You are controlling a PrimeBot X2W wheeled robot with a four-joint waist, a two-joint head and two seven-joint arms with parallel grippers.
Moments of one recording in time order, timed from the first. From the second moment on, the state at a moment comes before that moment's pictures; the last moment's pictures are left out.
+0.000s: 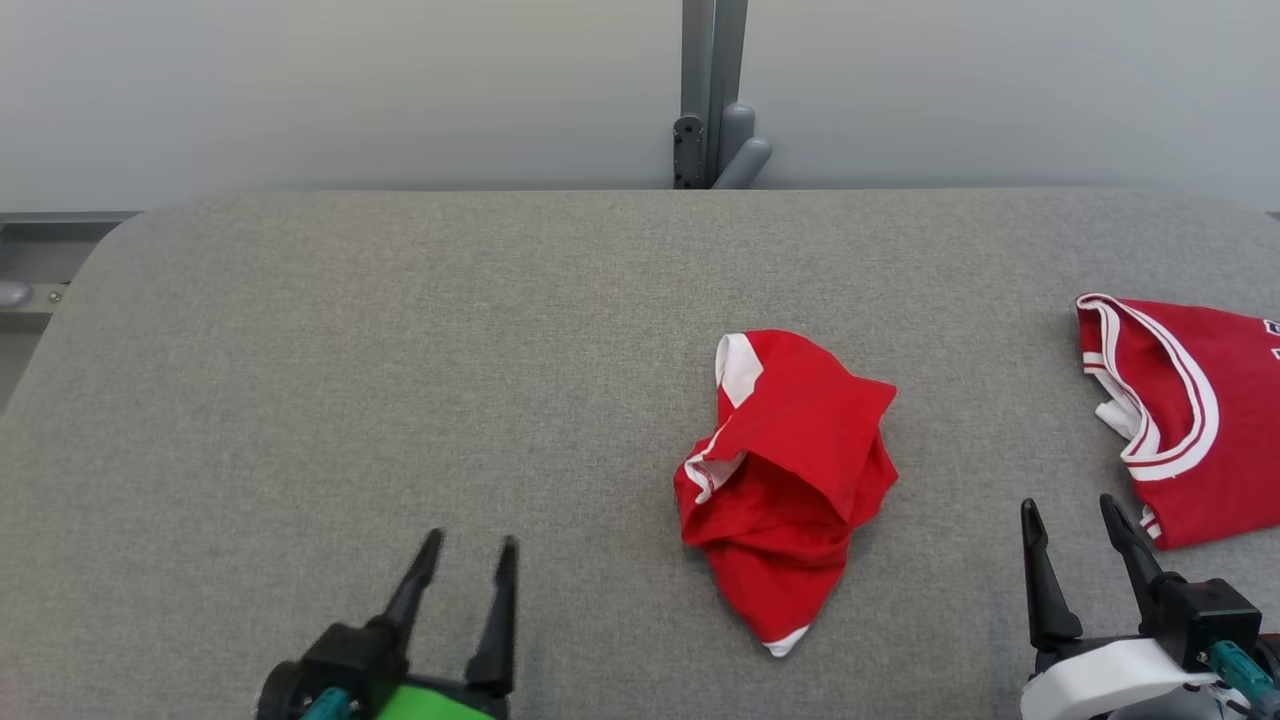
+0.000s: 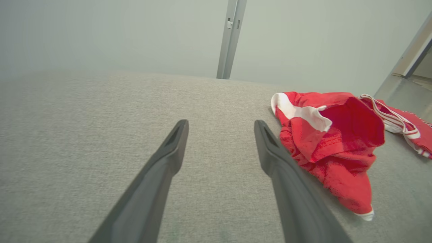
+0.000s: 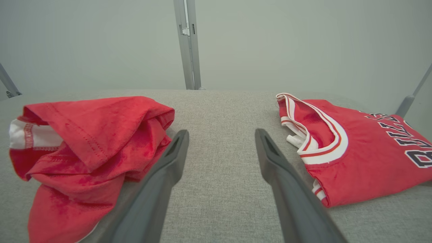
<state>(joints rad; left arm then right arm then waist) 0.07 0.06 -0.15 0.19 -0.24 -0.13 -0.26 0.10 -0.06 -0.11 0.14 0.07 0.13 -0.26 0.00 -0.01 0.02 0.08</state>
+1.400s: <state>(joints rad) -0.48 0.23 -0.47 0.19 -0.54 0.12 -0.01 0.05 -0.05 -0.08 0.14 0.08 0.13 -0.26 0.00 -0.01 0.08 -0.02</state>
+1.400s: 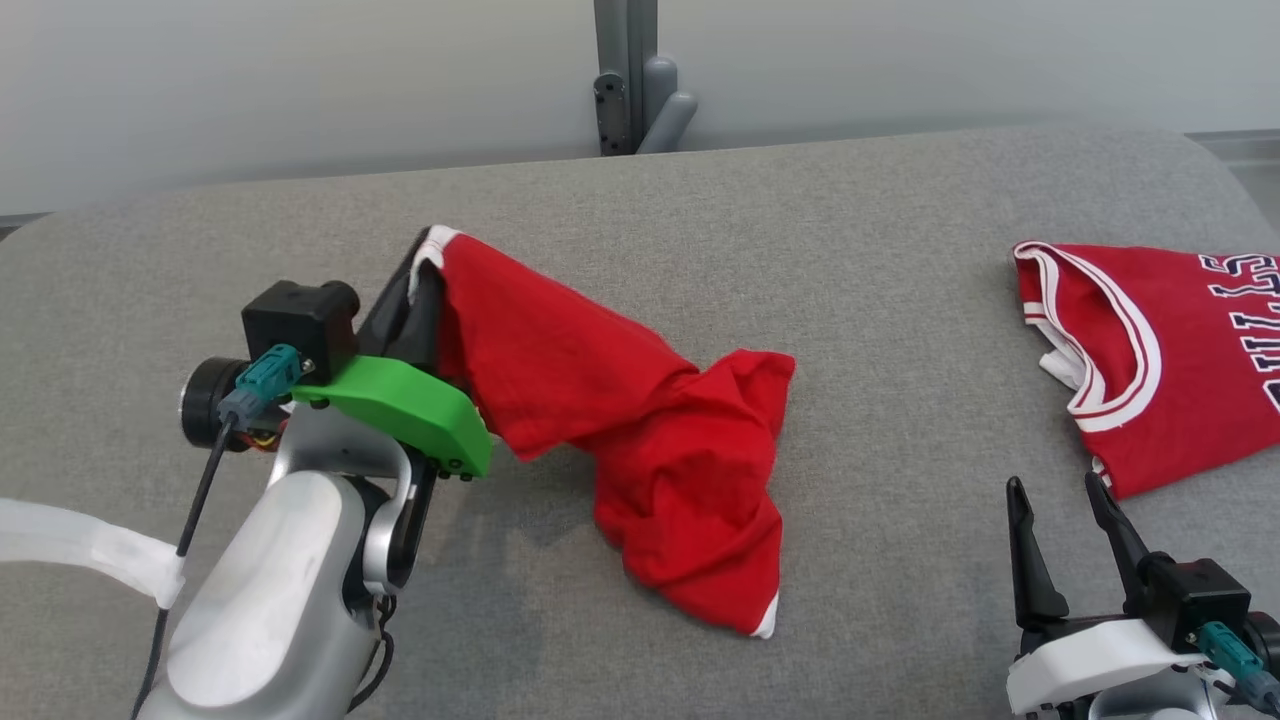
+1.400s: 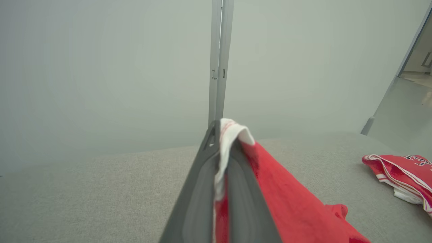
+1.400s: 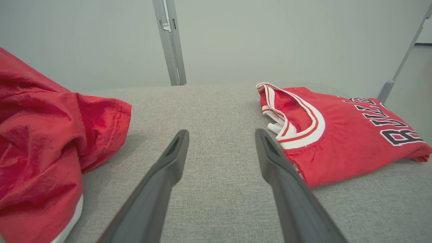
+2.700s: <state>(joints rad) -0.82 0.05 -1.06 0.50 -0.76 0.27 0.02 -0.12 -0.05 0.08 0.21 0.18 0.13 -0.26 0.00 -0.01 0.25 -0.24</state>
